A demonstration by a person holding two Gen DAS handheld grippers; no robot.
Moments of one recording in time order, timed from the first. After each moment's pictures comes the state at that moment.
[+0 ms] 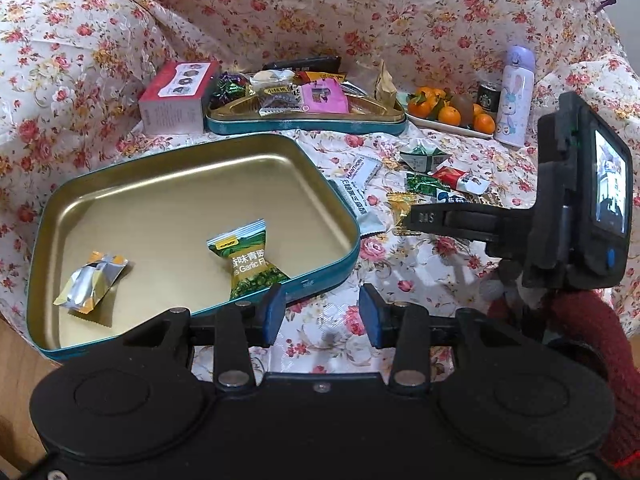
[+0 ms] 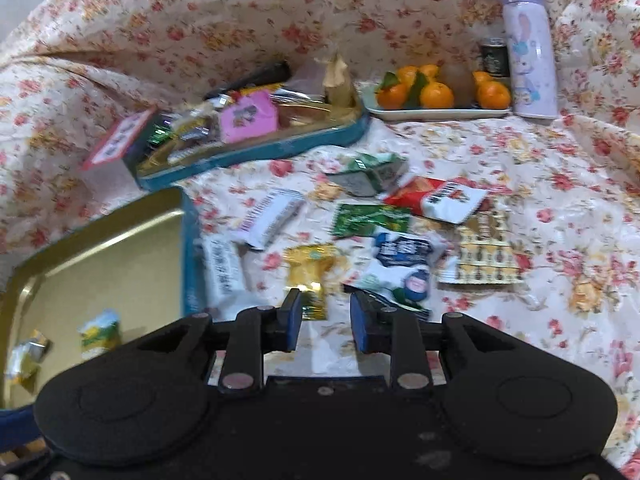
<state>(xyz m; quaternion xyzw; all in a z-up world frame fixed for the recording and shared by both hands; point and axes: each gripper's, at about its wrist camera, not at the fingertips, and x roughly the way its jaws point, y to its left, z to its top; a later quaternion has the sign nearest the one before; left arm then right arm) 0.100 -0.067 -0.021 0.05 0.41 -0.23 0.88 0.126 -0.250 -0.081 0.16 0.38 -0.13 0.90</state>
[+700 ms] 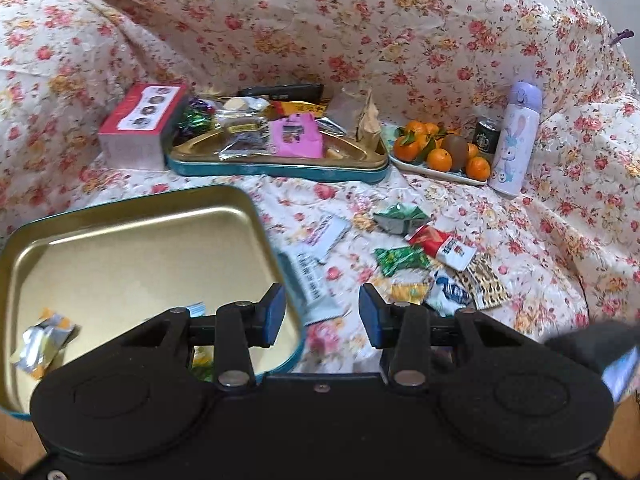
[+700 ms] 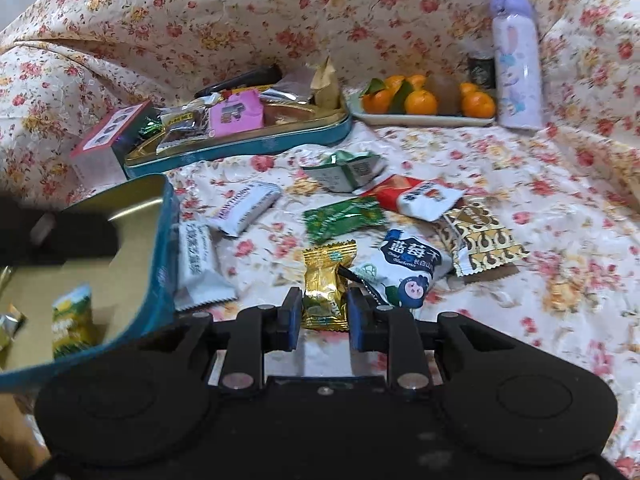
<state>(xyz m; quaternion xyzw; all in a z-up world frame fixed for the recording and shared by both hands) 0.150 -0.127 -0.006 0.01 0.41 -0.23 0.89 0.105 -0.250 -0.091 0.11 0.36 -0.15 0.91</state>
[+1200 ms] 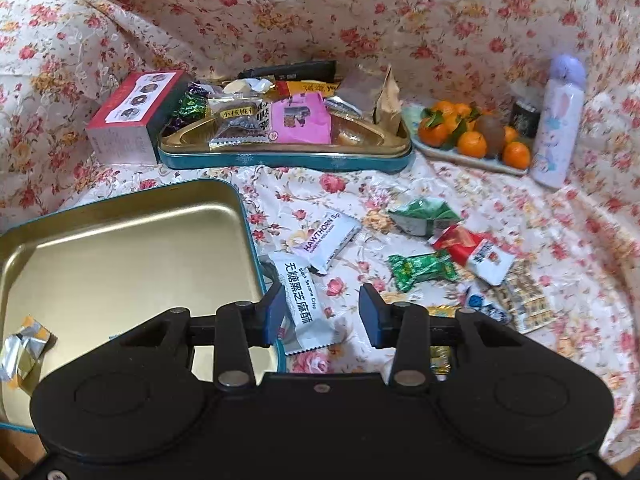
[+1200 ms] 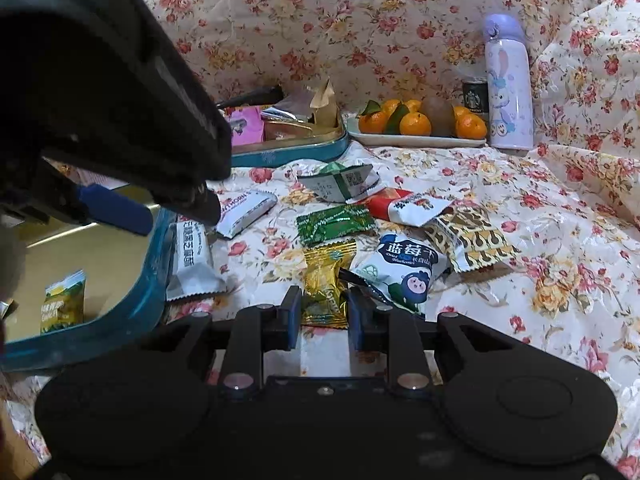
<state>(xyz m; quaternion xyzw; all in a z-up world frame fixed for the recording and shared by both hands) 0.176 -0.172 -0.035 0.05 0.42 -0.17 0.89 0.087 -0.246 -0.101 0.09 0.31 -0.15 0.93</state>
